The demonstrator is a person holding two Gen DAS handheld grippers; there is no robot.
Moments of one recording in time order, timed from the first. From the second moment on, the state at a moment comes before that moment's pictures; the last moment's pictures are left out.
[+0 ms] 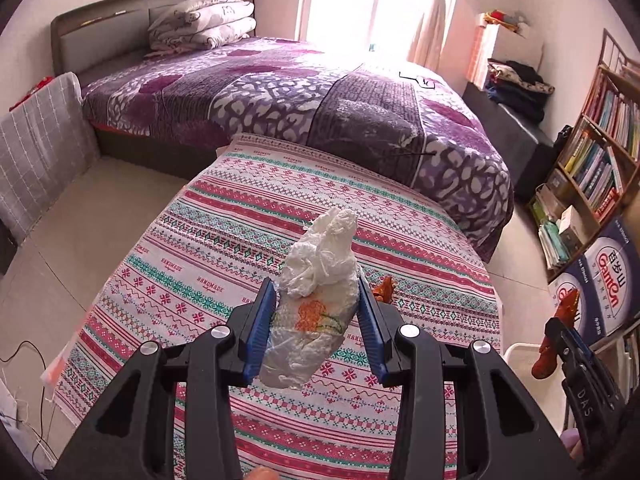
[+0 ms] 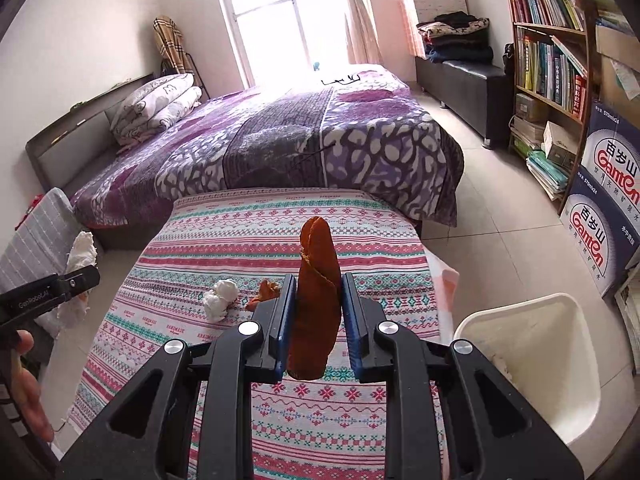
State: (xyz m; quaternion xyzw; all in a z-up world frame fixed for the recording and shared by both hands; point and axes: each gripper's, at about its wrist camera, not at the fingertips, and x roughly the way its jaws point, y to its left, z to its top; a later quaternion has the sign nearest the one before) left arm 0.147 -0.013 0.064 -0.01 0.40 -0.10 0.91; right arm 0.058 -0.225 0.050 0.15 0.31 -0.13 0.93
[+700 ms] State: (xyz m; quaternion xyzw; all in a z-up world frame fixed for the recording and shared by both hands) left arm 0.115 -0.078 0.052 0.02 0.35 -0.13 0.93; right arm 0.030 -0.279 0.044 0.18 0.30 -0.18 0.92
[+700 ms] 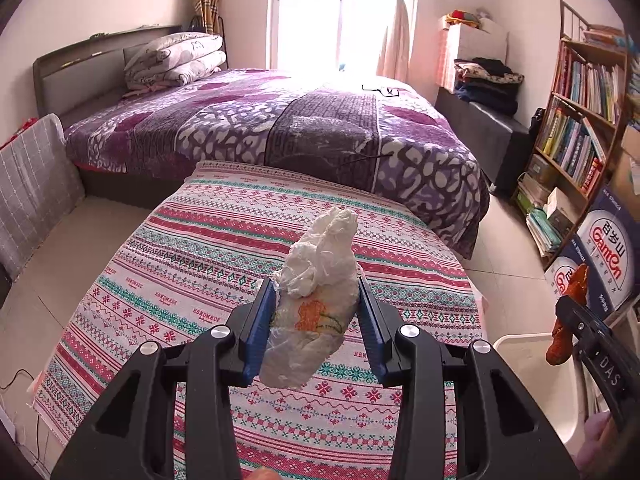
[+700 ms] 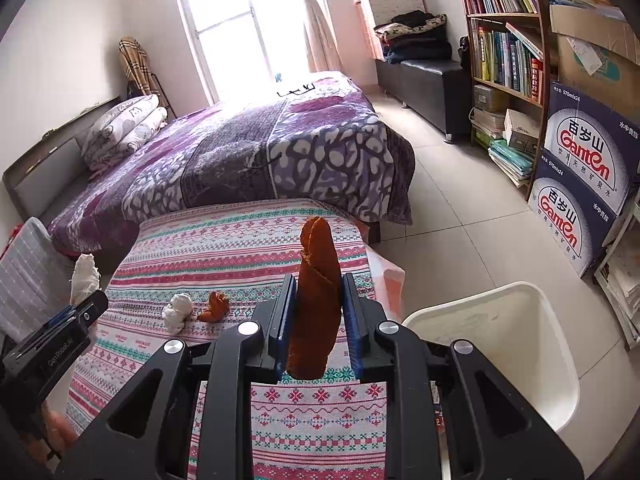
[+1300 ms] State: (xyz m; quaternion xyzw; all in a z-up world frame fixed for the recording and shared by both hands) left arm 0.095 -0.125 0.044 0.05 0.36 -0.18 0.91; right arm 0.003 -0.324 0.036 0.20 0.31 -0.24 0.90
